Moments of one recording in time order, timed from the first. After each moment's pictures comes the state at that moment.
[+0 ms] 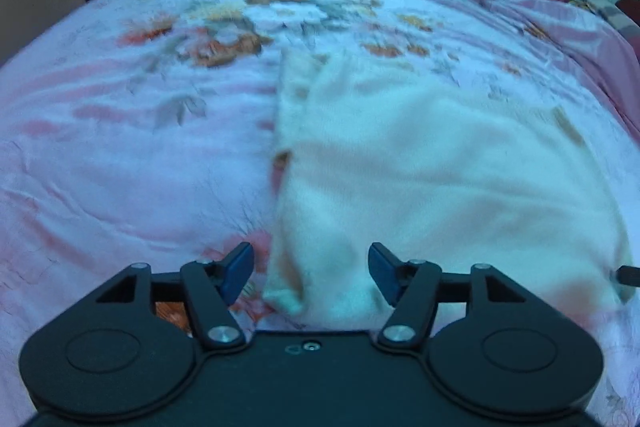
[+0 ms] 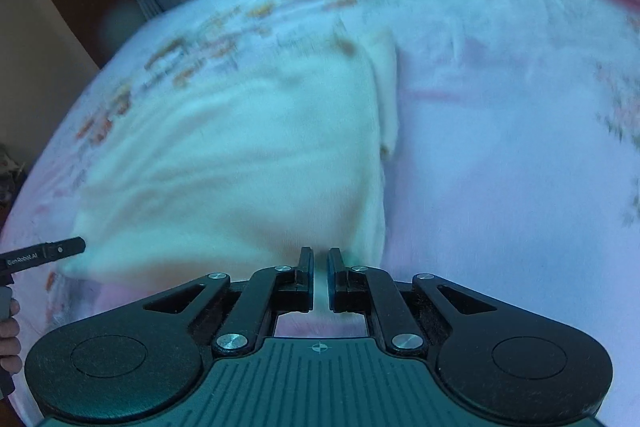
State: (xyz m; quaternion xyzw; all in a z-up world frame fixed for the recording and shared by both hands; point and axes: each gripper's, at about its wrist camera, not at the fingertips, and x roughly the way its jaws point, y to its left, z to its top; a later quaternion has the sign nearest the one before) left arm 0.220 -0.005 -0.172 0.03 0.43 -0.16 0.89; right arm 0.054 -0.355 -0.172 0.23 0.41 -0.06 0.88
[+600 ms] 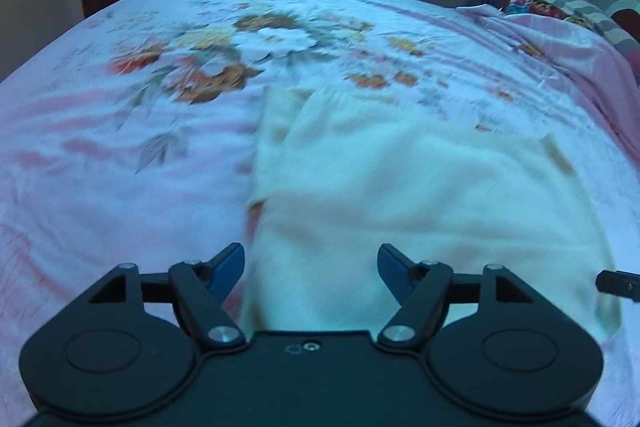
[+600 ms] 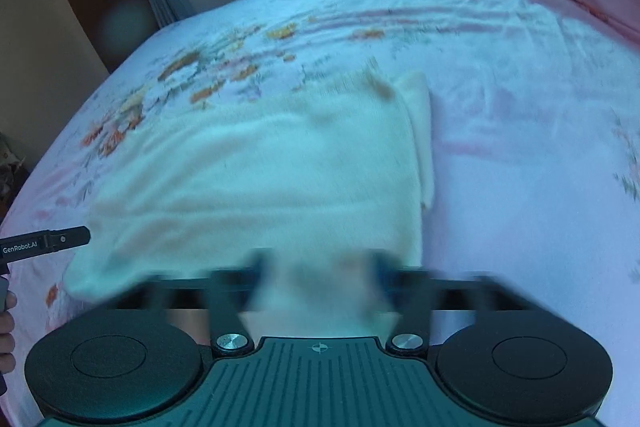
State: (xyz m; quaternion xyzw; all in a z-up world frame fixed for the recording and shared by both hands) left arm 0.236 -0.033 -0.153 0.02 0.42 -0.17 0.89; right arm 0.083 -0.333 -0.157 0.19 0.38 -0.06 0.90
